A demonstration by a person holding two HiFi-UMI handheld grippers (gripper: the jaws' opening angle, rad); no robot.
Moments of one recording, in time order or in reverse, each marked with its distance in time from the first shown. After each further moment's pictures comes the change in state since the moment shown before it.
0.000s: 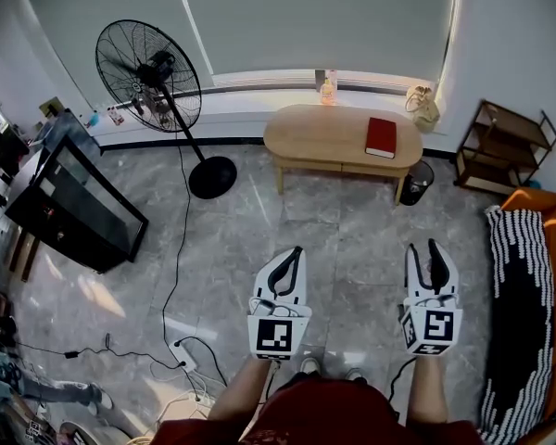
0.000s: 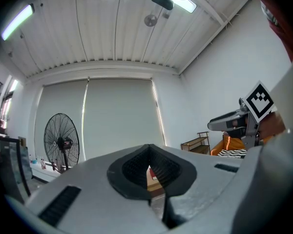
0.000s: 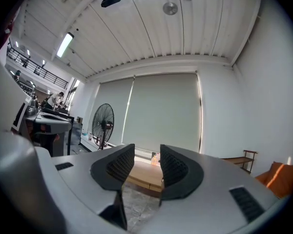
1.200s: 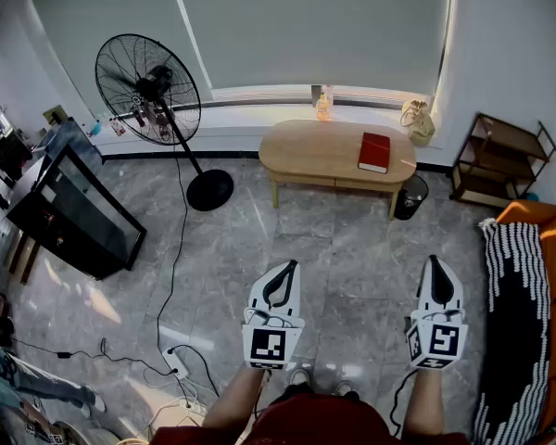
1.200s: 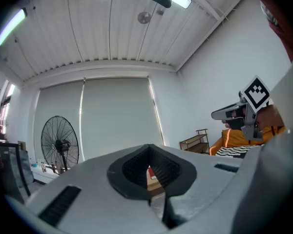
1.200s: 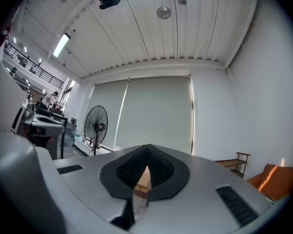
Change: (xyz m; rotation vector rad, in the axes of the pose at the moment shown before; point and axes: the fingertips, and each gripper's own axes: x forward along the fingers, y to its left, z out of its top) left arm 0.011 -0.044 0.008 0.034 0.029 0.000; right arm -0.027 -0.074 0.006 0.010 -0.022 -0.056
